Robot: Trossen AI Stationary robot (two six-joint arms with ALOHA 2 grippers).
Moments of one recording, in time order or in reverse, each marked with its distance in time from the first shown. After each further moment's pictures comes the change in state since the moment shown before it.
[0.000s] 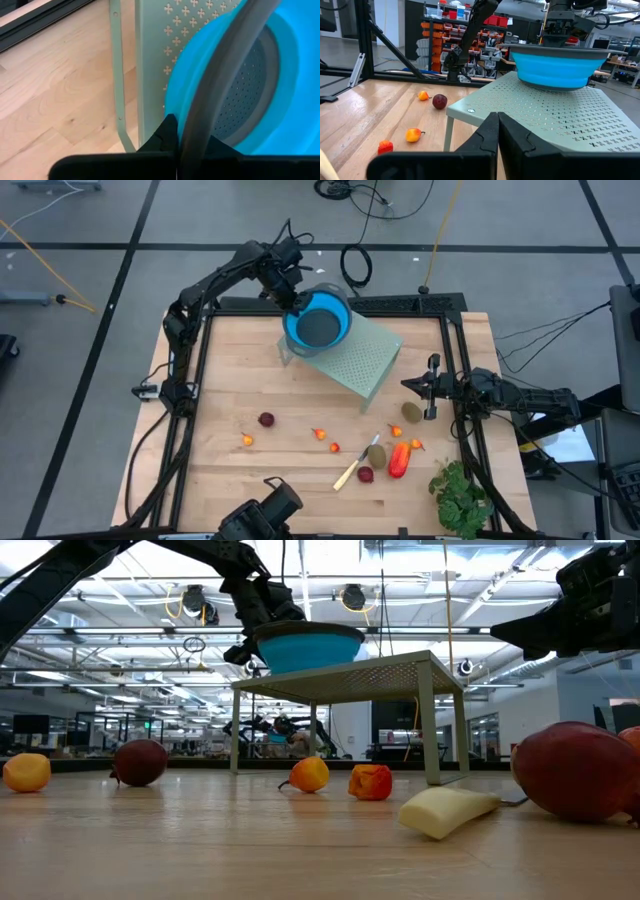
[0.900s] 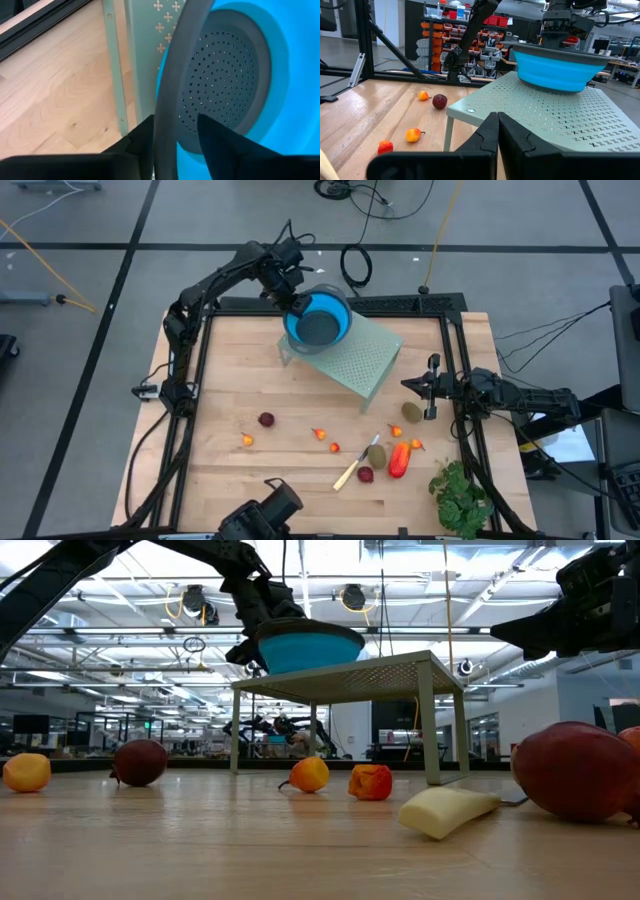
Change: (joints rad) left arm -0.006 0.000 0.000 0.000 0.003 0.062; right arm 0.000 0.000 0.000 0.000 0.000 0.000
